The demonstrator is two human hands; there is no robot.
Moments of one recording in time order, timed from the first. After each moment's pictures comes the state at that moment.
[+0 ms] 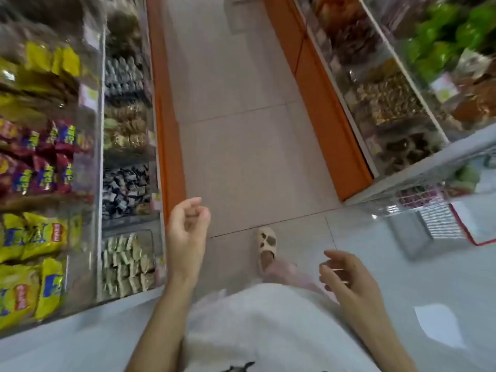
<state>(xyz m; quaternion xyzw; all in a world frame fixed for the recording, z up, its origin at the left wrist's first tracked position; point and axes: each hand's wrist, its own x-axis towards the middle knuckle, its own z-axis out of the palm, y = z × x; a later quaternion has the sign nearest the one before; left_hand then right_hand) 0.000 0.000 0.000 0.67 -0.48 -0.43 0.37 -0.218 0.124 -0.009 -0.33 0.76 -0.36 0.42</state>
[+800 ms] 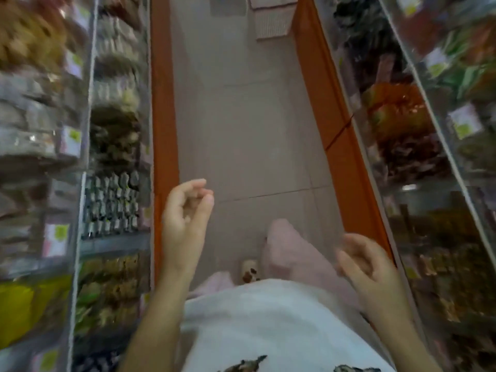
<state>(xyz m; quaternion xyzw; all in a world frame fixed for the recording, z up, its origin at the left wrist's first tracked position) -0.101 -0.692 0.029 0.64 -0.48 -0.43 0.42 -0.337 -0.581 0.006 -0.33 0.75 -0.36 0.45</state>
